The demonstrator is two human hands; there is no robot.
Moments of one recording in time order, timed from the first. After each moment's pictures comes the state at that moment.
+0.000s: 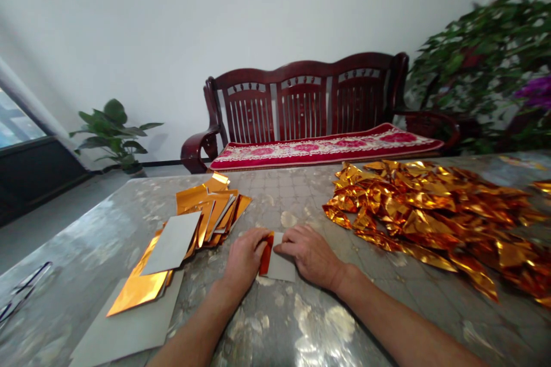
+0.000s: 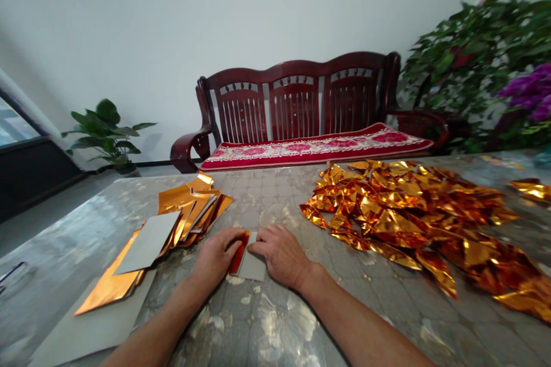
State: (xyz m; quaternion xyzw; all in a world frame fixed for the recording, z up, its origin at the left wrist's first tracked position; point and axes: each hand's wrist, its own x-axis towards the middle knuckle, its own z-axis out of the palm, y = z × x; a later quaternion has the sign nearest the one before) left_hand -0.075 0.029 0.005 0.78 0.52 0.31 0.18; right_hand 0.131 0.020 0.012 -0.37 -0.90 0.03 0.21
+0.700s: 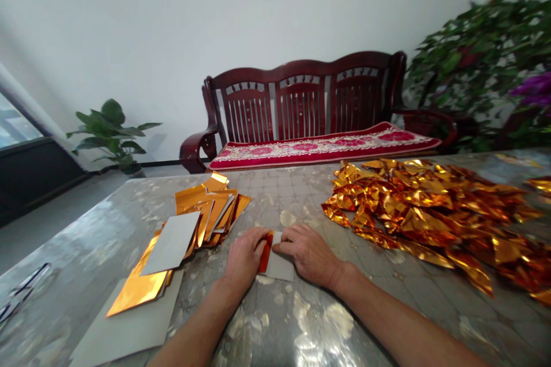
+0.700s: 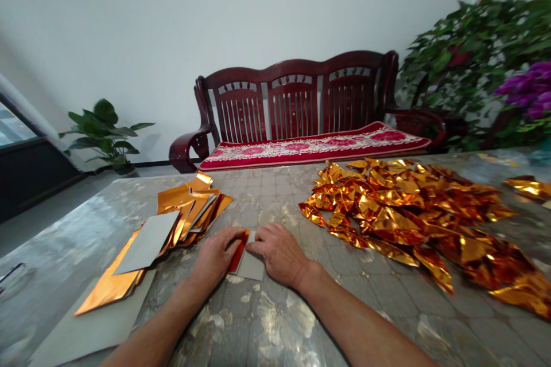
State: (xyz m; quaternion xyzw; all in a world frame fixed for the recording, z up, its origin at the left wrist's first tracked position) left_hand -0.075 0.028 0.006 0.78 0.53 0.29 0.16; right_hand 0.129 0.019 0.015 -0.37 -0.91 0.01 0.19
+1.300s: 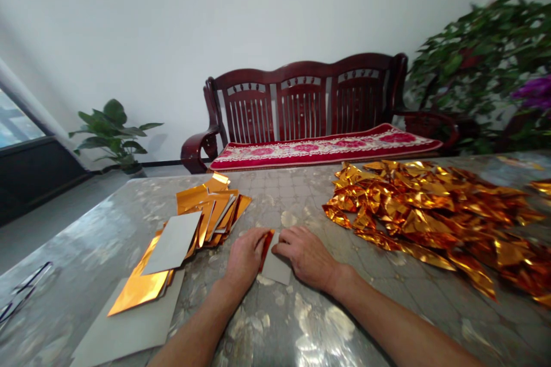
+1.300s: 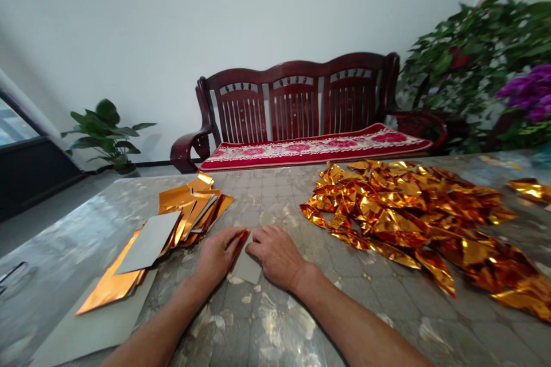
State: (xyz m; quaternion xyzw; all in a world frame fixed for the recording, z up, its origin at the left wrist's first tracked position) left_hand -0.076 0.033 -0.003 0.77 0.53 0.32 0.14; right_hand 0.118 0.016 0.019 -0.38 -0.91 -0.01 0.15
